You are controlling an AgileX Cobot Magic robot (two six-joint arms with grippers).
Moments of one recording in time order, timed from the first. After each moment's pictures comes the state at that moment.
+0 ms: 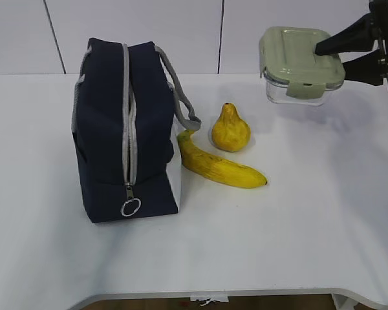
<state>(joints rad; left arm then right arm) 0.00 0.39 -0.69 -0.43 0.94 0.15 -0.28 1.85 -1.42 1.21 1.18 -0.60</state>
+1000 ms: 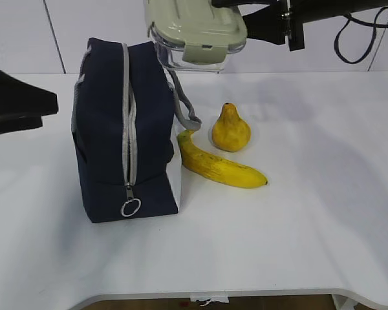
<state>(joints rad) 0.00 1.24 -0.73 -1.34 0.78 0.87 0.05 1.85 -1.57 1.35 1.19 -0.60</state>
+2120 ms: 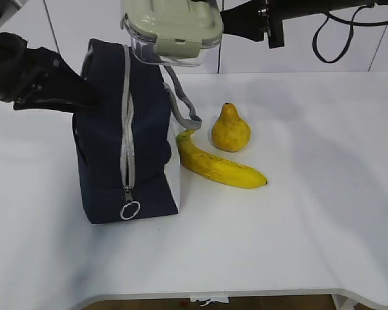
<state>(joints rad) -0.12 1.55 -1.10 -1.01 0.82 0.77 0.12 1.85 -1.57 1.40 1.12 -0.60</state>
